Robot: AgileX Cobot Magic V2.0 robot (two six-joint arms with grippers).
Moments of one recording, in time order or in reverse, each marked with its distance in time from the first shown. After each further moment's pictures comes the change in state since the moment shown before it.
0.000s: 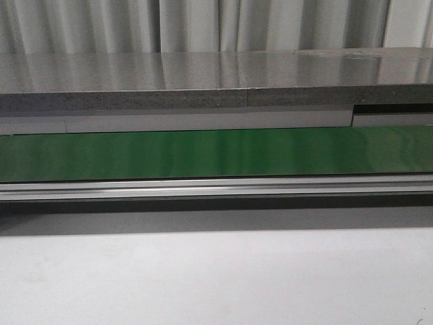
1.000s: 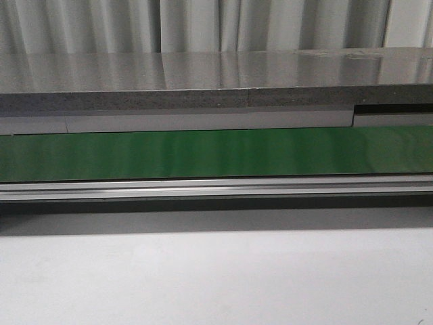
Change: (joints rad) left arm 0.000 0.000 0.000 0.000 0.000 0.000; right arm 0.000 -0.291 0.118 0.034 0.013 0.000
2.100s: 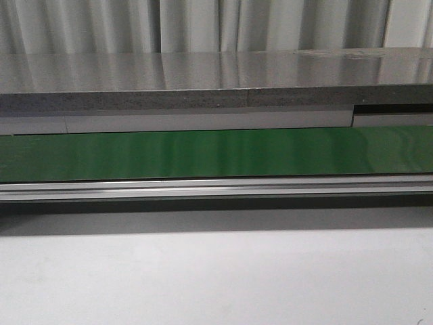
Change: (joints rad) left arm 0.000 0.000 0.000 0.000 0.000 0.000; right arm 0.000 -0.054 0.066 -0.059 -0.103 0.045
